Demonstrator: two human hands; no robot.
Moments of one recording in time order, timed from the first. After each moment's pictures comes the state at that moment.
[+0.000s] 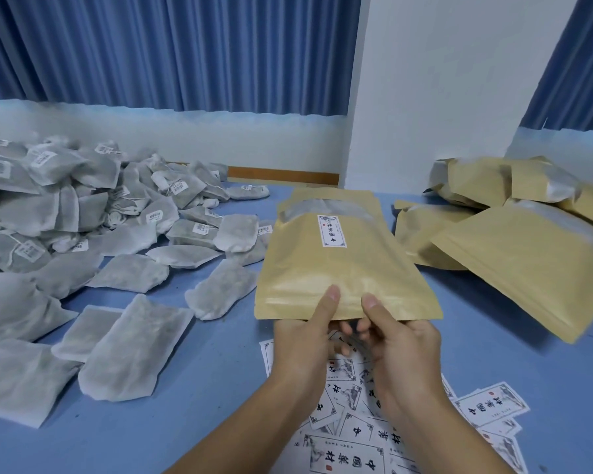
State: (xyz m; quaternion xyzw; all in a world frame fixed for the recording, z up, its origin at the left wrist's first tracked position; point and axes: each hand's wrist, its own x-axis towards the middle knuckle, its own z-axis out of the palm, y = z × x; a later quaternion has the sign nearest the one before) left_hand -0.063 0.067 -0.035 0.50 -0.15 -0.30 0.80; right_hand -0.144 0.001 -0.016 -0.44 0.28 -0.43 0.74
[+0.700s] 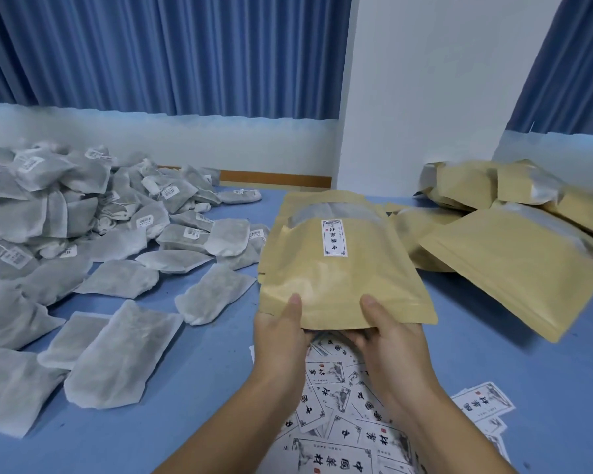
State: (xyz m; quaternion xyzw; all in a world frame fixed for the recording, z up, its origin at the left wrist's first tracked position) left_hand -0.060 0.066 -0.025 0.47 -0.06 -0.26 0.84; right_hand -0.149 -0.006 -0.008 -0.42 0.24 -0.37 0.79
